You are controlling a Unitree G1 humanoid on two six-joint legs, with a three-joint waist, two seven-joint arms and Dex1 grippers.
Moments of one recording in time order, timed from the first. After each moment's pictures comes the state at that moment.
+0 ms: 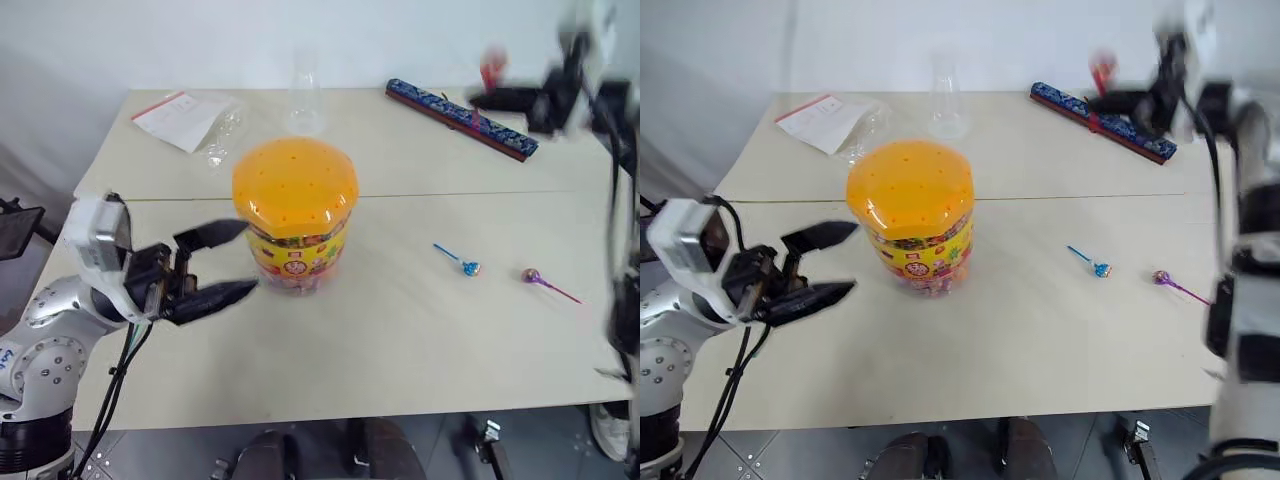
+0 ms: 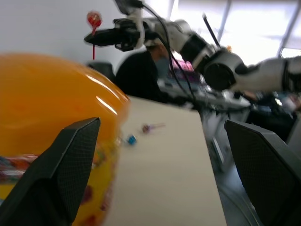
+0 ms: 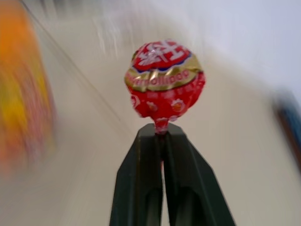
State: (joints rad) left arm -0.18 0.73 0.32 -0.43 -1.02 0.54 -1.02; right arm -1.13 -0.97 0.08 0.66 0.16 0.46 1.29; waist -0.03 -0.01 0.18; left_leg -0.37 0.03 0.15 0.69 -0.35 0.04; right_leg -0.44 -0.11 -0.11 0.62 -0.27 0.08
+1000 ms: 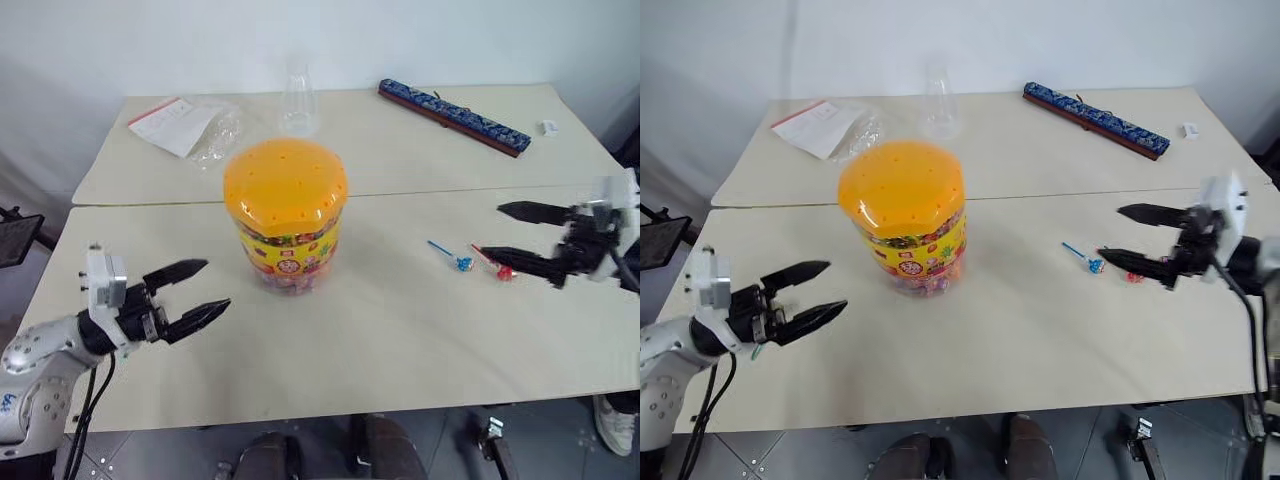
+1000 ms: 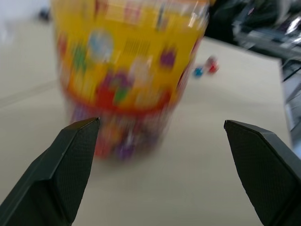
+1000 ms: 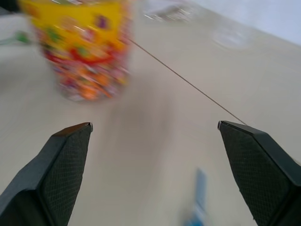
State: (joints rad) left arm 0.11 0.70 0.42 -0.30 -0.72 0.36 -0.97; right arm -0.41 -0.86 -0.28 -0.02 0.56 0.39 1.31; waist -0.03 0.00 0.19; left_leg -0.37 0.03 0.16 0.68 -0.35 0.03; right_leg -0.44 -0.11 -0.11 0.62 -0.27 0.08
